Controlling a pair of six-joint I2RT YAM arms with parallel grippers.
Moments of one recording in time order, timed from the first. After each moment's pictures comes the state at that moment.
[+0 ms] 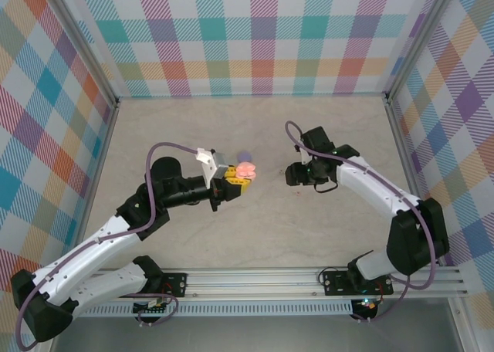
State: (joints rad) left arm -0.76 0.89 0.82 -0.06 0.48 -0.06; right arm 0.47 1.46 1.09 -0.78 -0.12 0.29
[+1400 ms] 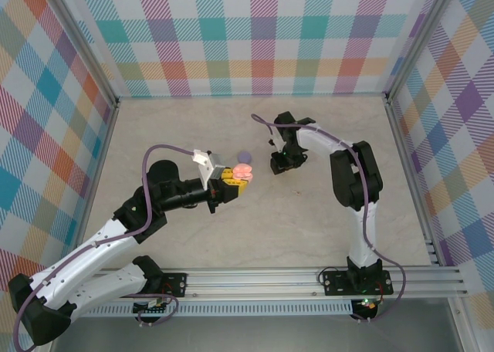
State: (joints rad) left arm -0.76 0.86 0.80 -0.08 0.45 -0.11; right arm 0.45 2.13 1.63 -0.93 -0.13 0.01
